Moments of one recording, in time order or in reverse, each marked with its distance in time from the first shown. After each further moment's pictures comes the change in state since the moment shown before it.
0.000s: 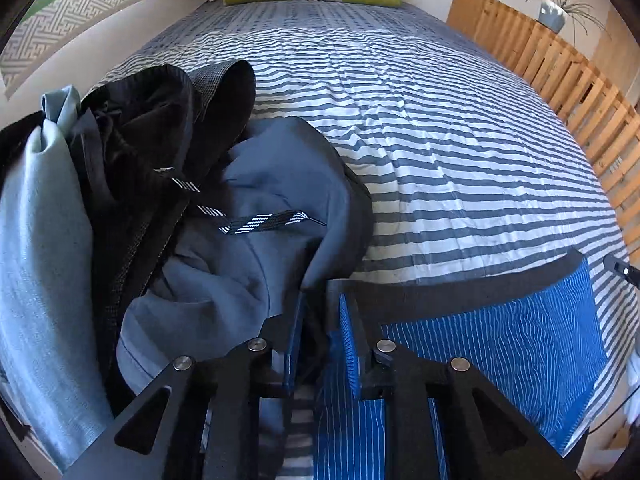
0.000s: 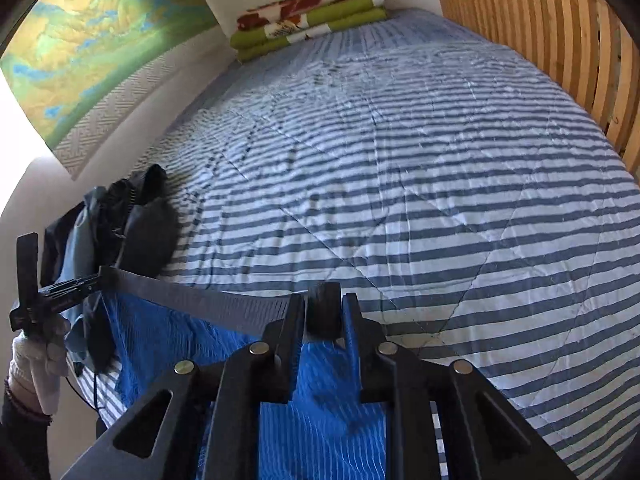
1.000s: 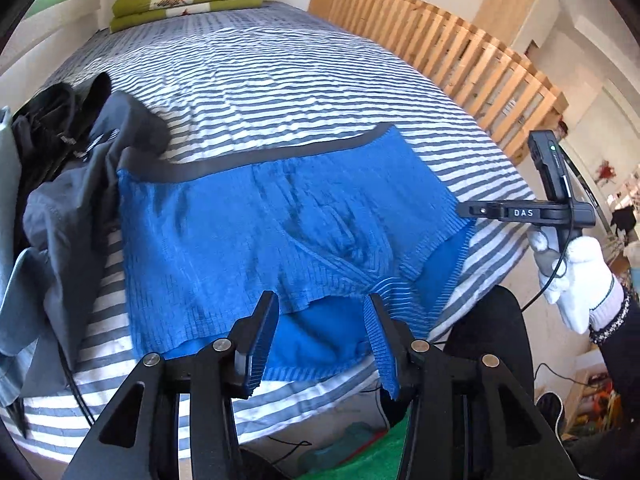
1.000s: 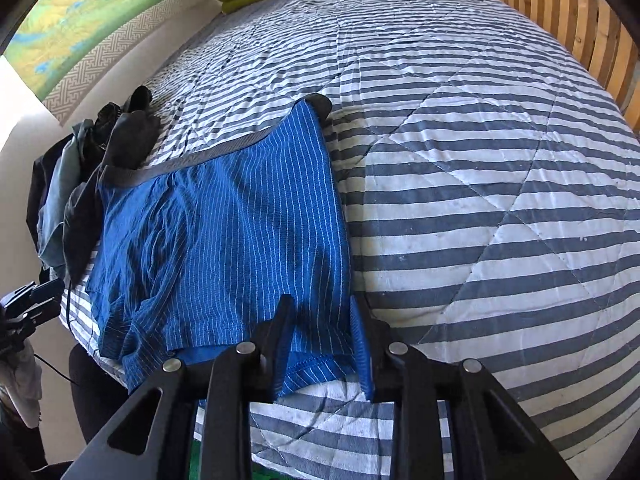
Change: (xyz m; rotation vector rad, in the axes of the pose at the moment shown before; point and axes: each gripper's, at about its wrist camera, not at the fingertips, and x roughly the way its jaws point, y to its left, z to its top) left arm -0.094 -0.134 -0.145 0.258 -0.013 -0.339; right arm -0.031 -0.028 -0.121 -0.008 0.152 -0.041
